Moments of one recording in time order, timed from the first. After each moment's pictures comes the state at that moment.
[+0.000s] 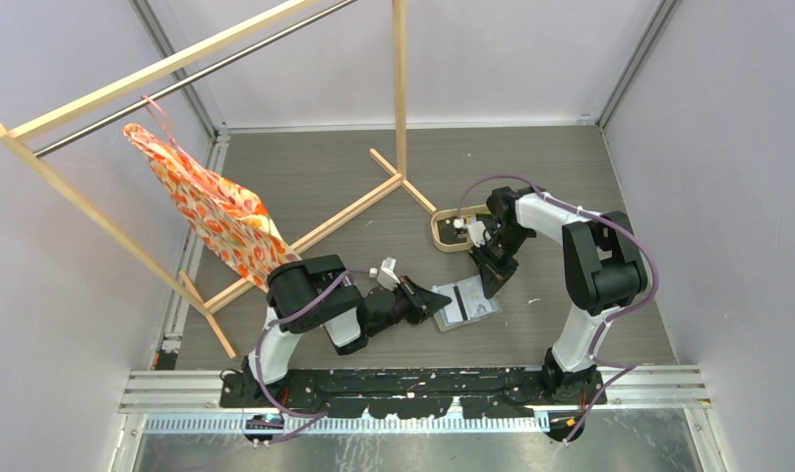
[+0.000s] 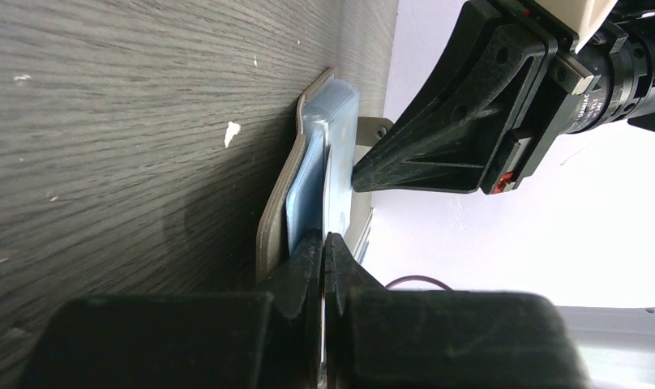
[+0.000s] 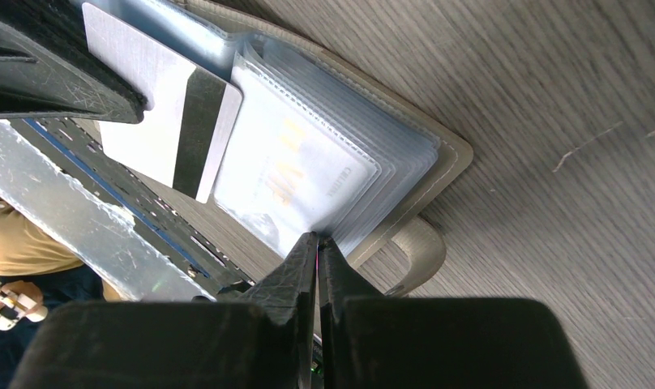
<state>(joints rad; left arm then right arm) -1.05 2.07 0.46 1.39 -0.09 -1.53 0.28 1.81 1.12 -1.04 -0.46 -0.45</state>
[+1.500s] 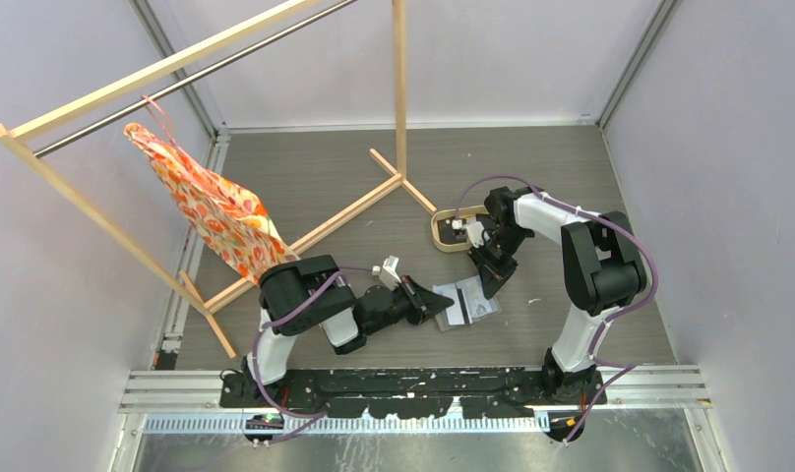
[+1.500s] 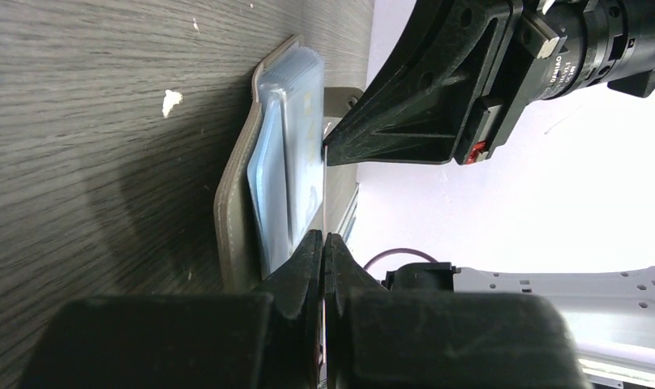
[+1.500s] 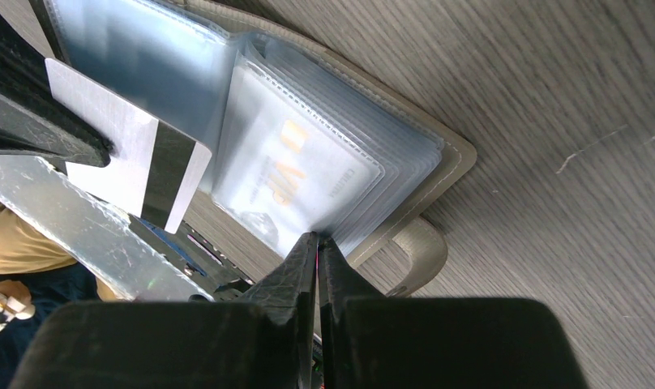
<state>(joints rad) -1.05 2.01 0.44 1.39 -0.02 -1.52 0.29 1.81 1.13 -1.05 -0.44 -0.45</state>
